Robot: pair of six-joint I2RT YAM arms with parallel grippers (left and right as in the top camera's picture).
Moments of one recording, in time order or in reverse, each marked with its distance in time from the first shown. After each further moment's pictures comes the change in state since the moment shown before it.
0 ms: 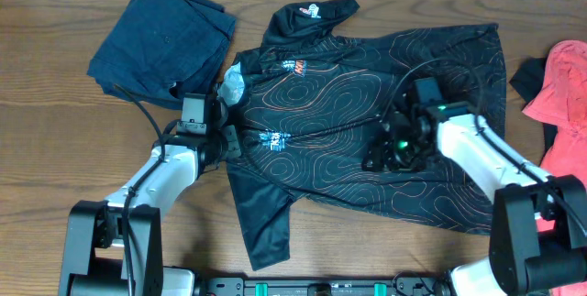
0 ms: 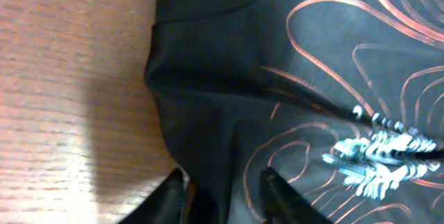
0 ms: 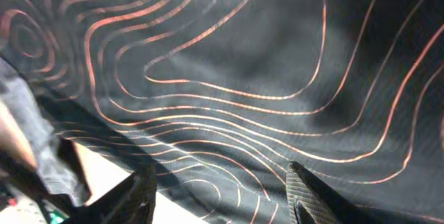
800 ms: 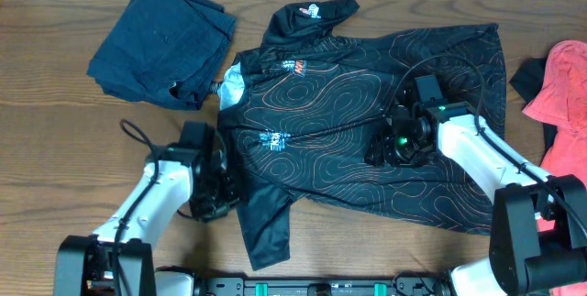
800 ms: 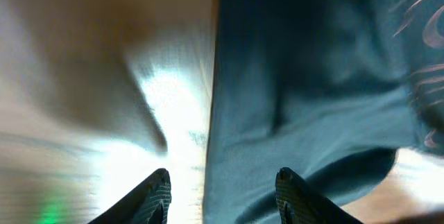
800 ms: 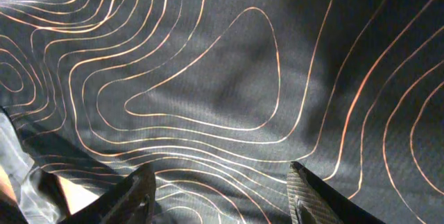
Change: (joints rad) left arm -0.005 -0.134 -0.082 -0.528 0.213 -0.111; right arm -0.010 0.000 -0.002 0.071 0.058 0.033
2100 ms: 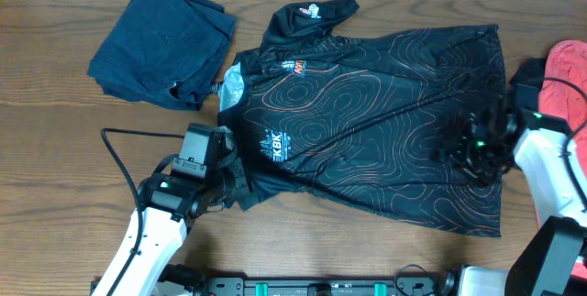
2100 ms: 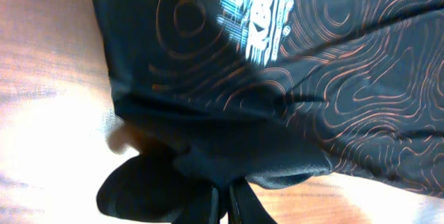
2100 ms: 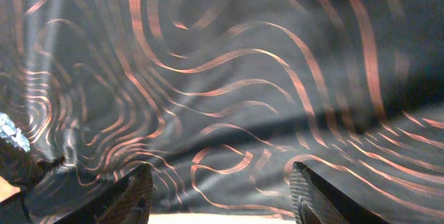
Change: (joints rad) left arm -0.170 -0.374 0.045 0.094 -0.143 -0.103; right arm -0.472 -0.161 -0.003 -0.263 0.037 0.110
